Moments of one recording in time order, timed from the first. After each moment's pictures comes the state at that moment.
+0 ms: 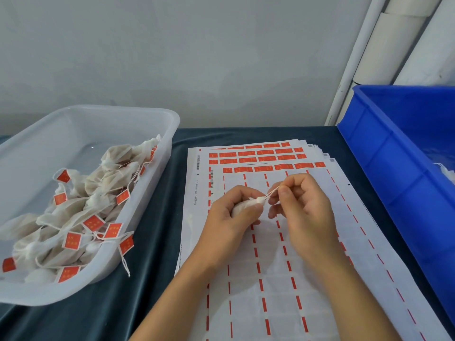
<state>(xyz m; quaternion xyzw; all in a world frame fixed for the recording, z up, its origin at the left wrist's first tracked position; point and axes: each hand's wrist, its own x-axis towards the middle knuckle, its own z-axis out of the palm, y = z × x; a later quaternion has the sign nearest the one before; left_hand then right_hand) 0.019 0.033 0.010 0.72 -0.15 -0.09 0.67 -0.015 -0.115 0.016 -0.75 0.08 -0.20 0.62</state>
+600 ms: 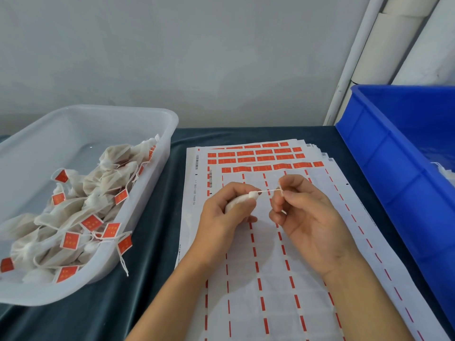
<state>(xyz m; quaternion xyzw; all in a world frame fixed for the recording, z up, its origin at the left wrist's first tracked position) 0.019 0.036 0.013 0.69 -0.15 -0.08 0.71 -0.019 -0.129 0.027 -0.50 0.01 -0.03 0.87</state>
